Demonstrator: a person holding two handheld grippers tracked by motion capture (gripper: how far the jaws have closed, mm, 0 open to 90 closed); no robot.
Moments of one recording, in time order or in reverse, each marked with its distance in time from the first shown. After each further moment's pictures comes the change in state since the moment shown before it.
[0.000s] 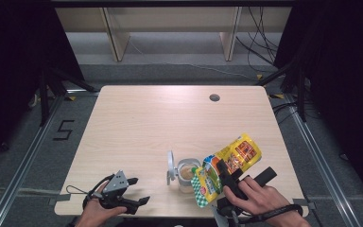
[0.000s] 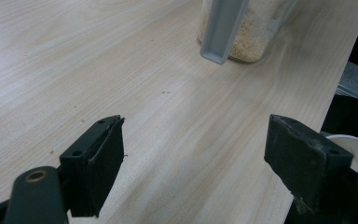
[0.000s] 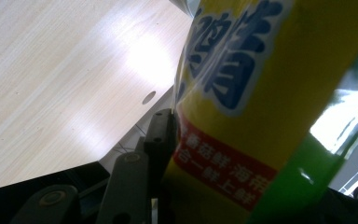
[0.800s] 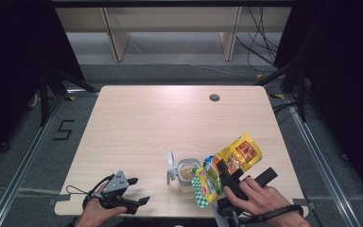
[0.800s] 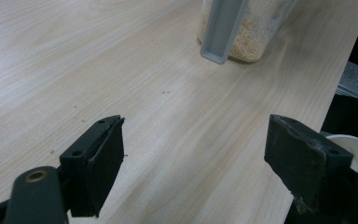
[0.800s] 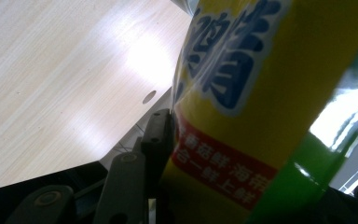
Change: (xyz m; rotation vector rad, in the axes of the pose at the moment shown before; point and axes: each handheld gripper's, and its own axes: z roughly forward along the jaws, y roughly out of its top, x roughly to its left) left arm -0.002 -0.001 0.002 -0.038 -0.014 -0.023; right arm 0.001 0.000 -0.001 0.007 0.001 0.002
